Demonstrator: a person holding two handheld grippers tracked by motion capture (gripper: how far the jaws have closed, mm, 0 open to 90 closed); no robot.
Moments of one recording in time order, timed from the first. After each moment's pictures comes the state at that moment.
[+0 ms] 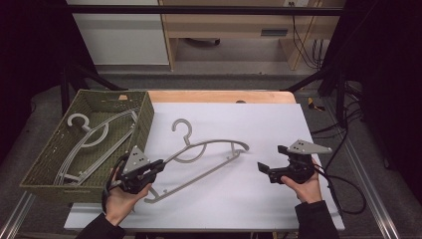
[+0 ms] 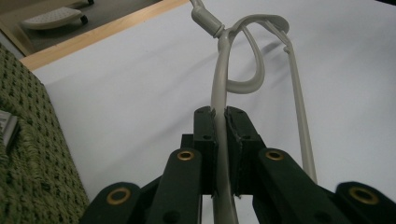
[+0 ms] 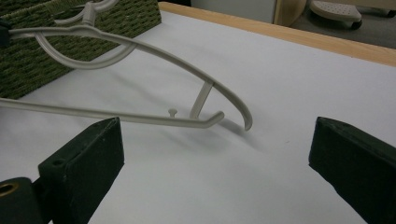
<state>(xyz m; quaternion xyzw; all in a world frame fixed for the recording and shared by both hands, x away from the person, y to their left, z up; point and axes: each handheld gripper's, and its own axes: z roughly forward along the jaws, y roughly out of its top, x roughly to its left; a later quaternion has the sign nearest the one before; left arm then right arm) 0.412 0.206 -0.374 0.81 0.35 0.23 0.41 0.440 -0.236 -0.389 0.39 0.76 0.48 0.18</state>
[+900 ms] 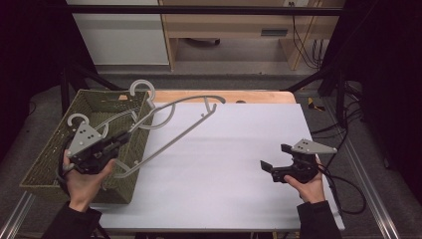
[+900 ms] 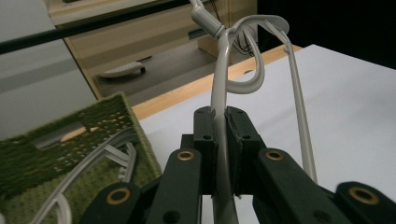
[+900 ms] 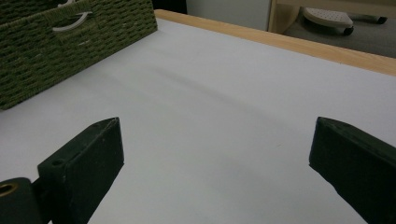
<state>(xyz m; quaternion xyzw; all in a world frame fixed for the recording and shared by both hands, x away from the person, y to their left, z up) 0.417 0.276 -0.296 0.74 0.36 0.33 0.46 0.437 -0.243 -0.384 0.39 0.75 0.49 0.19</state>
